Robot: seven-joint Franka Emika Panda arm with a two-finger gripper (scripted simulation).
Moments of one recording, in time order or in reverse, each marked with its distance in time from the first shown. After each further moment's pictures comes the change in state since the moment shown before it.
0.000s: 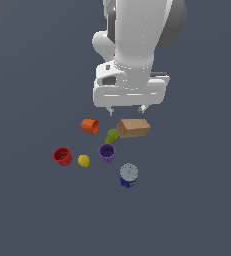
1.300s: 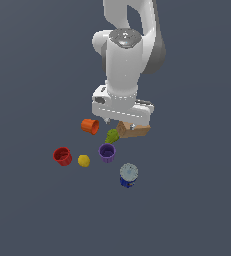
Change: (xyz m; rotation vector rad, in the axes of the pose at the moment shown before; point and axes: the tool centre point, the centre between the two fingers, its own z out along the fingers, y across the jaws) arm -0.021 0.013 0.085 0.021 -0.012 0.392
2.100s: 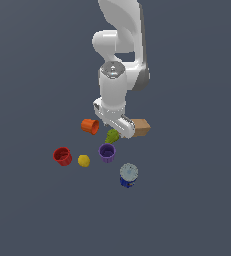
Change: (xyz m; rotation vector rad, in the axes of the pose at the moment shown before) arm -0.036 0.034 0.089 0.007 -0.014 0.482
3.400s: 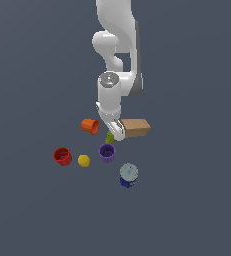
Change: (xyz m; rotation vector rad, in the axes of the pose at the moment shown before) arm -0.016 0.036 0.053 -0.005 0.000 0.295
